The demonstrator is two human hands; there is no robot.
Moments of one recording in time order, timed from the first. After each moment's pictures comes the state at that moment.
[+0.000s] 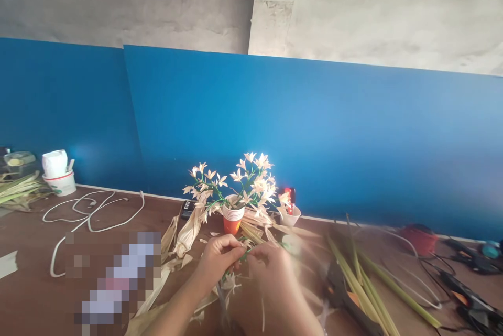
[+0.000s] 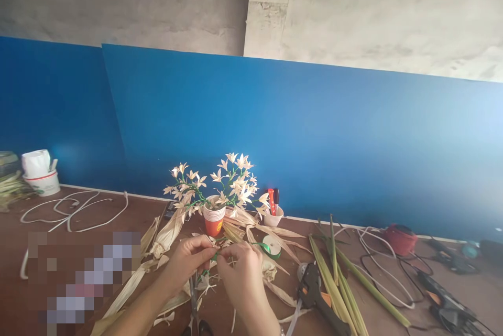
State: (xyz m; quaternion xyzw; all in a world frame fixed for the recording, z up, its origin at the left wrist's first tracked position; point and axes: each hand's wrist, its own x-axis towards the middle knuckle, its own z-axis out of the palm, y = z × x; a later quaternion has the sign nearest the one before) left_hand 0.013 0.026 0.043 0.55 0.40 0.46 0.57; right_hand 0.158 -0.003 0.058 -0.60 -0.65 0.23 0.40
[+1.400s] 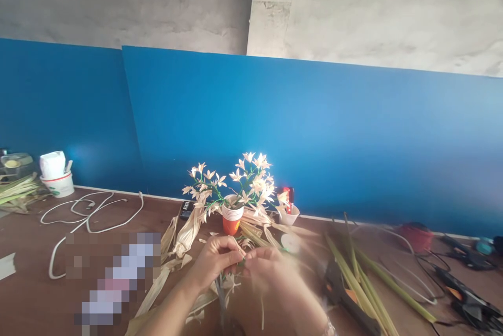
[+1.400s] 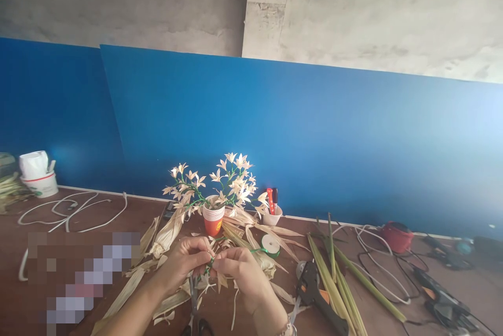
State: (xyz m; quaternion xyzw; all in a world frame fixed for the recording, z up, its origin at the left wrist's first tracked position) left_hand 0.001 0.026 0.044 0.55 0.33 0.44 0.63; right_hand 0.167 -0.001 0.058 -0.44 -0.47 0.65 0.40
